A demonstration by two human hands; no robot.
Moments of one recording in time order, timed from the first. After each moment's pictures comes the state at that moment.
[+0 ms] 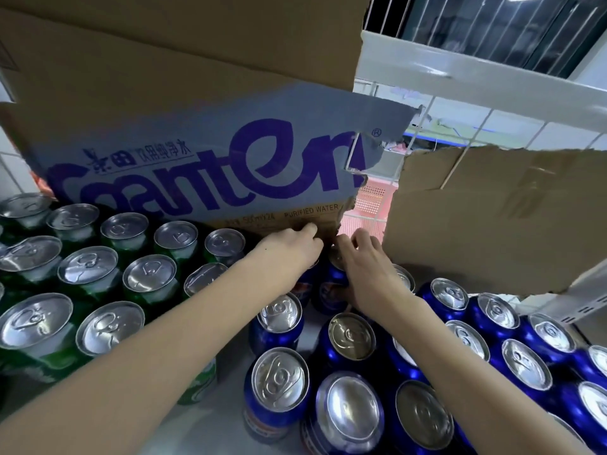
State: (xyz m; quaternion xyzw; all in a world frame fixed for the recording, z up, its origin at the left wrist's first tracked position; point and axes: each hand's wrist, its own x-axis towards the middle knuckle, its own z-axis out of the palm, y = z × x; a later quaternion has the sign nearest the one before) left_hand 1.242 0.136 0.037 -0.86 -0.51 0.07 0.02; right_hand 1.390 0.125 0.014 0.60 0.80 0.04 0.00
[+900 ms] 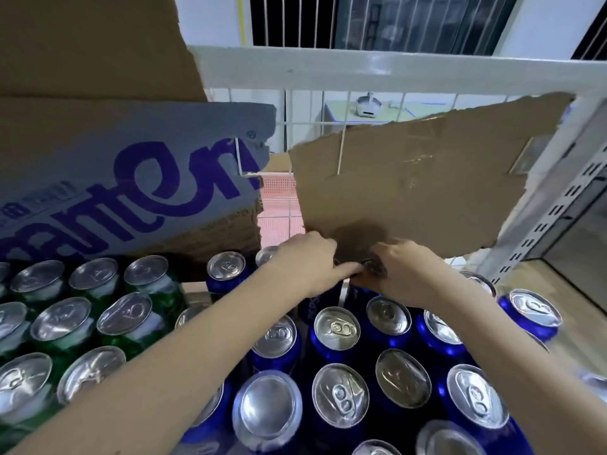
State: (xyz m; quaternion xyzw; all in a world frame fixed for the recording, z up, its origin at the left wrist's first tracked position) left_hand 1.364 0.124 0.051 -0.87 -0.49 0.02 -0.07; right_hand 1.523 0.085 0.039 0.69 0.73 -0.01 -0.01
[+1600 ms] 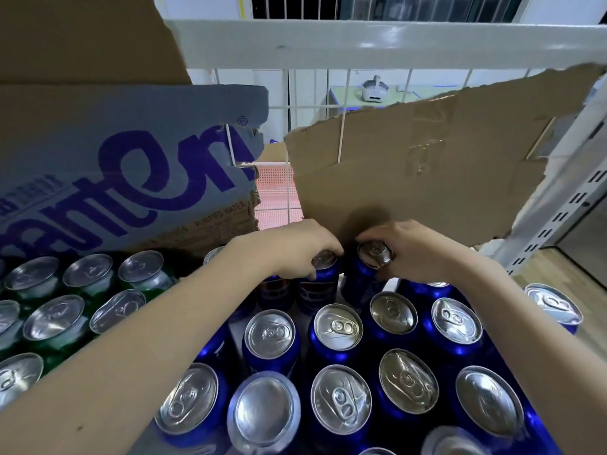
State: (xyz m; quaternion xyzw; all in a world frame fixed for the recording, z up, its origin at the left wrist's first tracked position) left_hand 1.350 0.166 0.044 -0.93 -0.34 0.08 -0.12; right_hand 1.542 0.113 0.044 0.60 0.79 -0.10 -0.03
